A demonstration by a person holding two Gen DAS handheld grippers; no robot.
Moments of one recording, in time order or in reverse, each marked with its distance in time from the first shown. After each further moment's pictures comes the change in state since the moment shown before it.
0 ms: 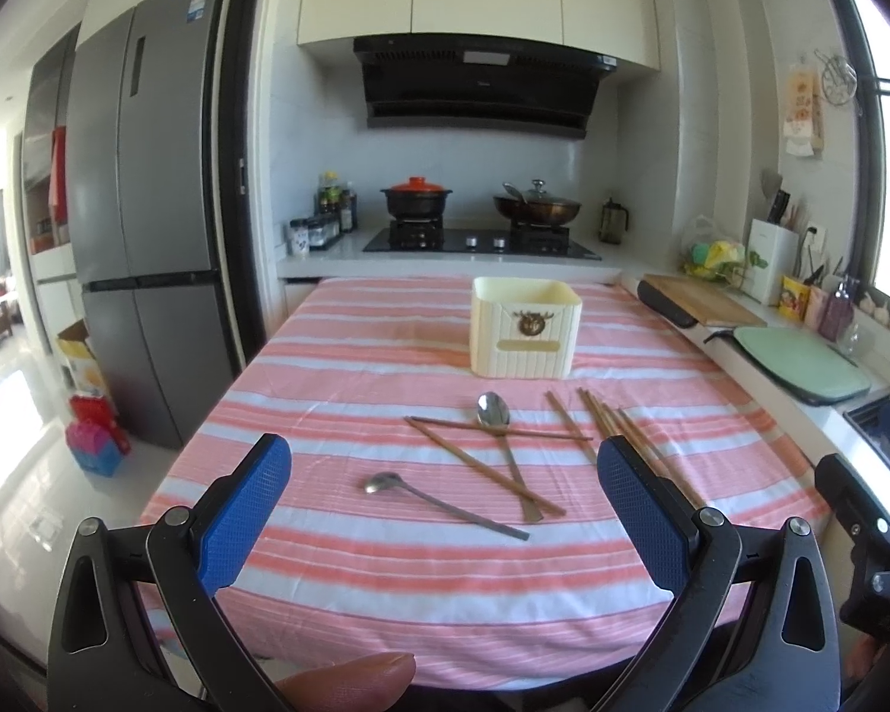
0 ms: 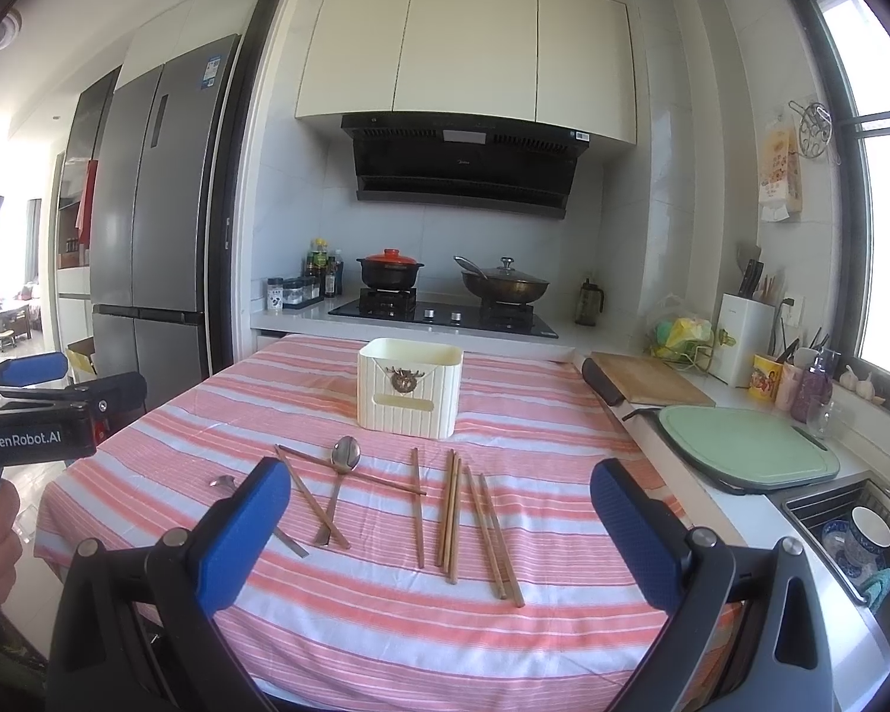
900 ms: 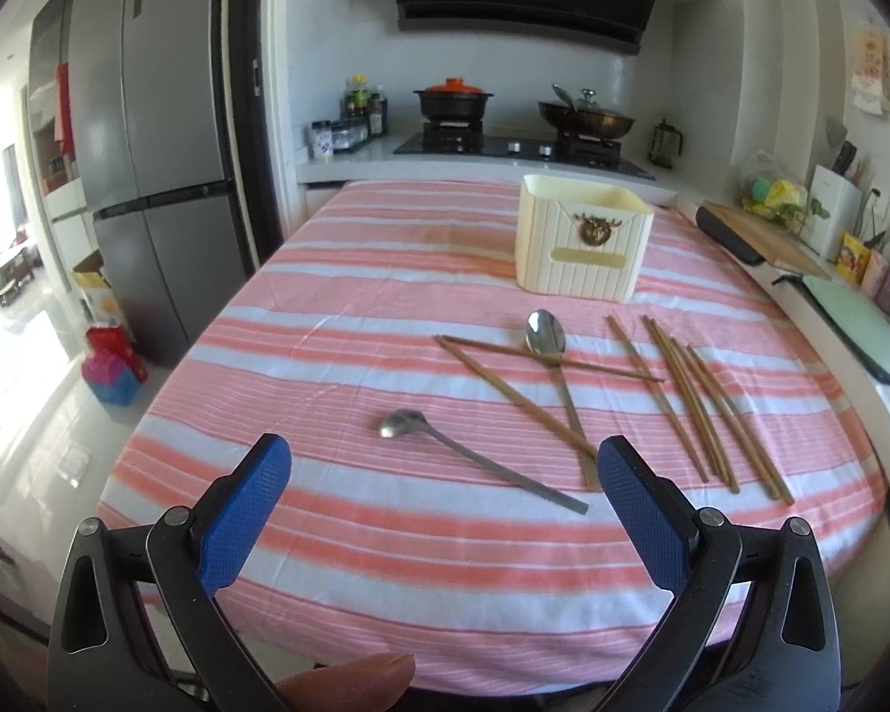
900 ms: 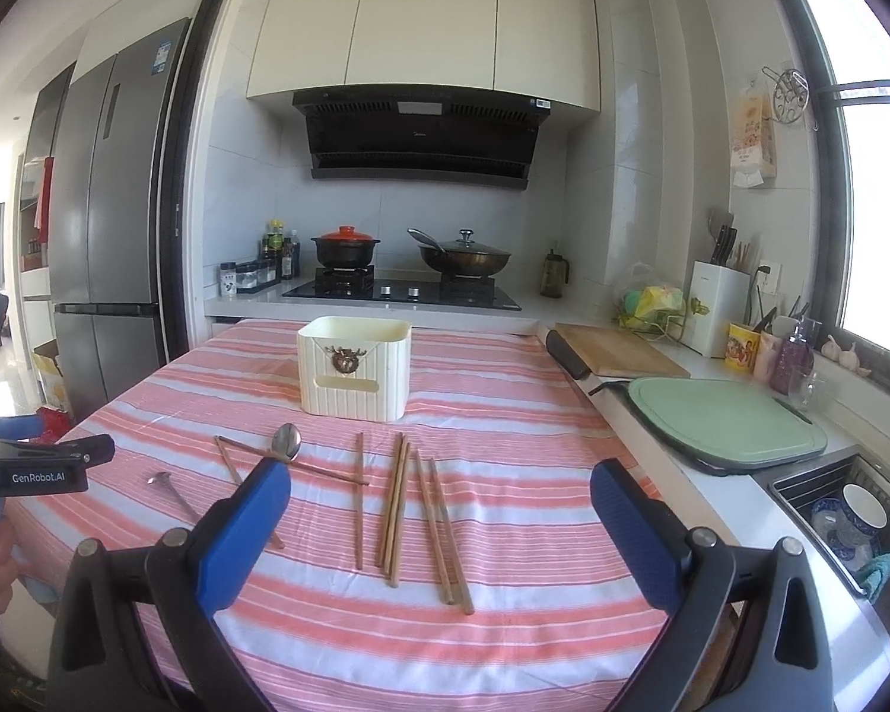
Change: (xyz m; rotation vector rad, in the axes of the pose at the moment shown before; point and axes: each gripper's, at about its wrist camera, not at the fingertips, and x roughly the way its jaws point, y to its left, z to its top) left arm 0.102 0.010 -0.014 -0.045 0.234 0.091; right arm 0.047 -0.042 0.000 0.039 0.063 -0.088
